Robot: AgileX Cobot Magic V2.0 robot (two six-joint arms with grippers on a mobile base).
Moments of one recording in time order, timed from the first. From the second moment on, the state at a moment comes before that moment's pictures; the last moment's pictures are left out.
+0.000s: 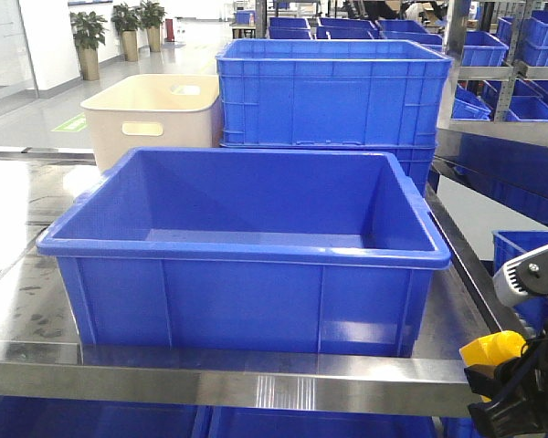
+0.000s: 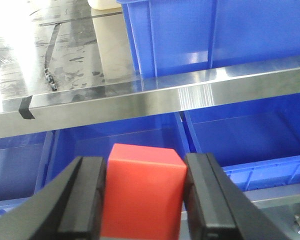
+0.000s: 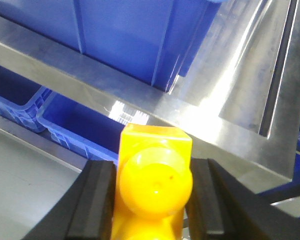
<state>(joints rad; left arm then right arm) -0.09 0.36 -0.68 -0.03 0.84 0.13 0.26 1.05 -0.93 -0.02 0.69 -0.15</state>
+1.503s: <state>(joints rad) -0.09 0.36 -0.68 -0.03 0.84 0.13 0.26 1.05 -0.93 -0.02 0.69 -0.15</state>
